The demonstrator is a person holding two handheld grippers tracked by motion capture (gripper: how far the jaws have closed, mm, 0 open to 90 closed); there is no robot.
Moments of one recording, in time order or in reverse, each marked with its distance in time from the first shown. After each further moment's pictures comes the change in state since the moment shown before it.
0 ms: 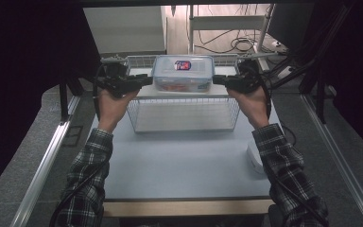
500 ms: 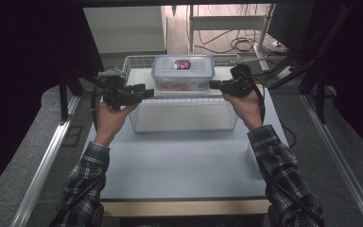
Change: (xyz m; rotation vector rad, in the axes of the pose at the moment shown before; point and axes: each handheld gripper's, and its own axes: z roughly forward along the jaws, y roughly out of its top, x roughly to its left) left arm -0.011 -0.029 -0.009 0.002 -0.035 0.021; right arm -0.007 -0.008 0.021 0.049 -0.019 0.015
